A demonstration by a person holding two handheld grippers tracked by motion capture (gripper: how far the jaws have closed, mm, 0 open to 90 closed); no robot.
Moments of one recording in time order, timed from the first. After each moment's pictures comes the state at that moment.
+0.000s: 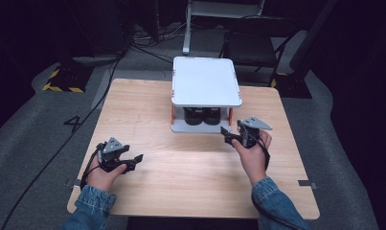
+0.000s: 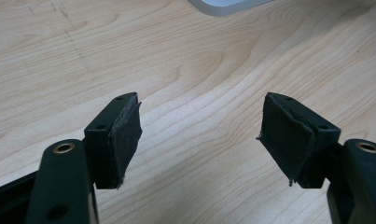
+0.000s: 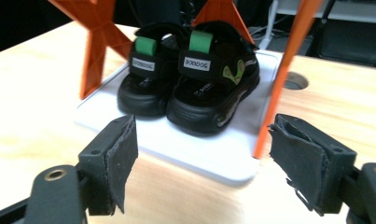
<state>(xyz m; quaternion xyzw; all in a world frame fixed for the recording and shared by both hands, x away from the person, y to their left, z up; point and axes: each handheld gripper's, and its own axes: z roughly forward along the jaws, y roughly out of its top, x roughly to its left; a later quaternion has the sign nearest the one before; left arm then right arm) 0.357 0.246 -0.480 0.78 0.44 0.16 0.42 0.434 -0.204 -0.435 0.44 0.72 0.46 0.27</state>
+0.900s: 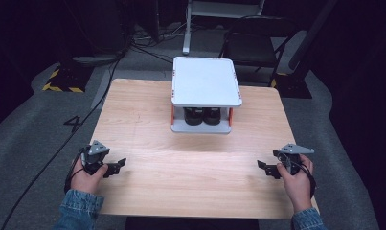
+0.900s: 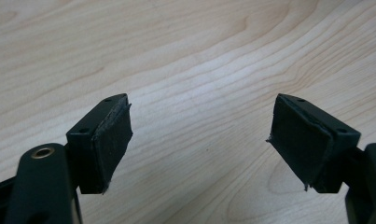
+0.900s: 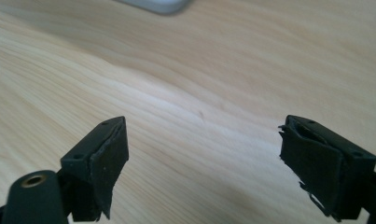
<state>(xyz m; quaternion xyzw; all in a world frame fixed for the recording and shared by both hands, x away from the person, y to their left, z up) 0.348 0.288 -0.482 0.78 0.49 0.17 0.35 0.372 -0.334 -0.470 0.45 0.79 0.37 0.19</state>
